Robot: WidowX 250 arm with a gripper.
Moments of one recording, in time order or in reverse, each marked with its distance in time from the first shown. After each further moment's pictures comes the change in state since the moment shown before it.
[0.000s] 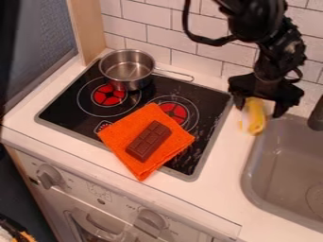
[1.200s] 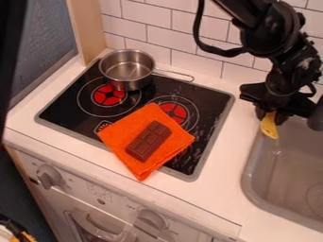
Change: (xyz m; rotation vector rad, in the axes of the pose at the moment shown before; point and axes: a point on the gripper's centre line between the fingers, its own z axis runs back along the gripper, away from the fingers) arm -0.019 0.001 -0.003 0.015 0.029 -0.051
